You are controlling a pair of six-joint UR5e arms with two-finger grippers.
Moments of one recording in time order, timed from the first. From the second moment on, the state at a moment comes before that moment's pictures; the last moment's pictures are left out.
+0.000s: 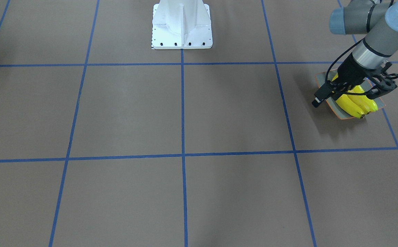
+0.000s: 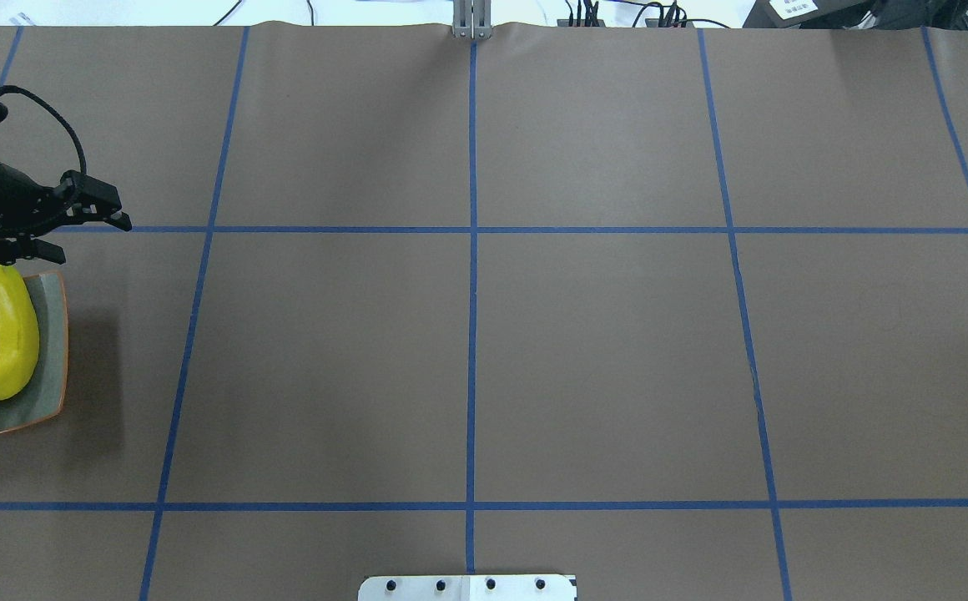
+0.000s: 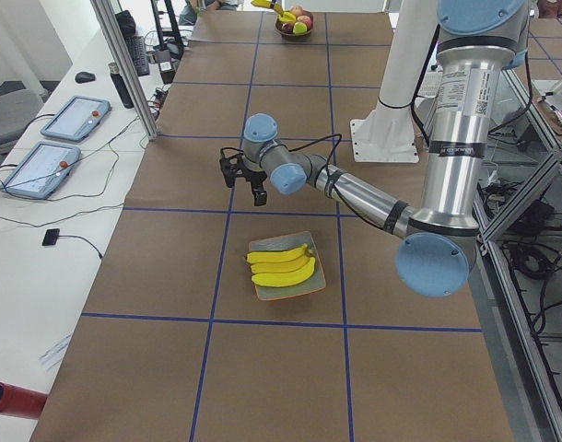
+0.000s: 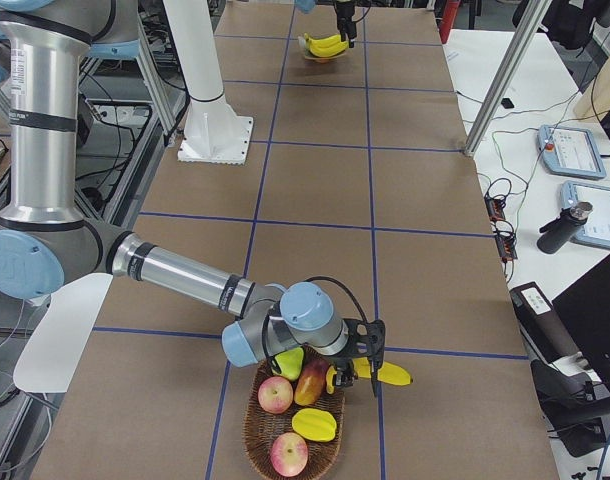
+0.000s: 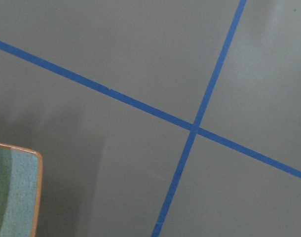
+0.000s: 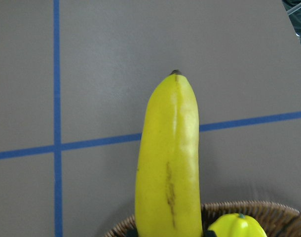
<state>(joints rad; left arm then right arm) -0.99 -1.68 -1.89 -1.96 -2.19 -1.32 1.59 -1.65 1.38 -0.79 2.27 0.48</state>
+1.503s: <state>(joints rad) -0.96 -2.07 -1.51 -2.40 -2.20 -1.71 0.84 -1.01 1.56 -0.78 2.21 1.51</state>
